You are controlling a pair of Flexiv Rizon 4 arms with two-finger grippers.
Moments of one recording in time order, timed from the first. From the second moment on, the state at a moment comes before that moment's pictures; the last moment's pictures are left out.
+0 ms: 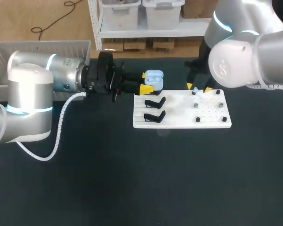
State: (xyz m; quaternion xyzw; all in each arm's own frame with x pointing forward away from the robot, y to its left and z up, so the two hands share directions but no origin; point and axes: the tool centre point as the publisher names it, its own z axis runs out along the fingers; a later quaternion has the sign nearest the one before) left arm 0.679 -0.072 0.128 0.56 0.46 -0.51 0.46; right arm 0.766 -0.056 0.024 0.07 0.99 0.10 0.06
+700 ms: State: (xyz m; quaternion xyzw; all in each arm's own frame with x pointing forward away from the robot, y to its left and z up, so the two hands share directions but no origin) left arm 0.679 -0.072 0.128 0.56 0.46 -0.51 0.46; right arm 0.767 -0.056 0.017 0.08 0.99 0.10 0.06
